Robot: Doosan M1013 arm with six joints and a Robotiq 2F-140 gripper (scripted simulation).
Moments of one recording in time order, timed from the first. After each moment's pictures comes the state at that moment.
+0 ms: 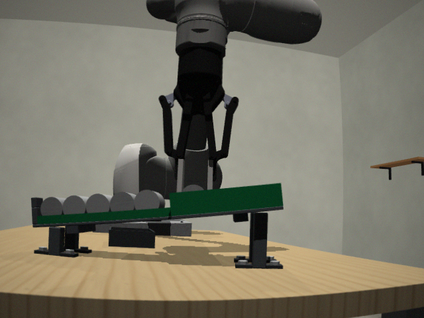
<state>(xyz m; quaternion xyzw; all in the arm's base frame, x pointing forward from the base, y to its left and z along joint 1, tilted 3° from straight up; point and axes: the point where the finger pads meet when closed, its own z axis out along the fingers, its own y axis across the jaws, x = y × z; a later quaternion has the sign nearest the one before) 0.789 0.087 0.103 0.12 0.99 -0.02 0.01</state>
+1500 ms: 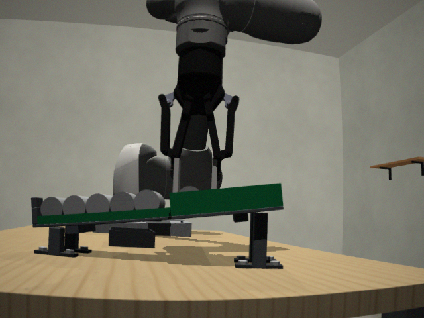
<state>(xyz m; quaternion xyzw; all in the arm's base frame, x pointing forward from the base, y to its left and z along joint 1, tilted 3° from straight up) 0.789 0.087 0.103 0.12 0.99 -0.02 0.01</state>
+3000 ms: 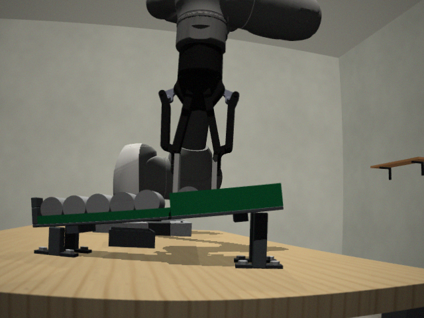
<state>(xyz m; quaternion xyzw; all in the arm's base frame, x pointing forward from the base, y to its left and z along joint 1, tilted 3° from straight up) 0.789 0.087 0.110 0.12 0.99 -0.02 0.01</state>
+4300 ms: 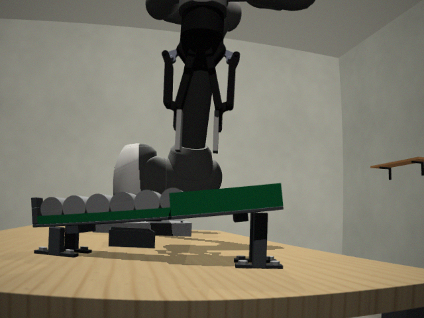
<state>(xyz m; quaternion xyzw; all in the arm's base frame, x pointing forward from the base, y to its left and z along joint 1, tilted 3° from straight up) 0.787 0.090 0.182 0.12 0.99 -0.02 0.01</state>
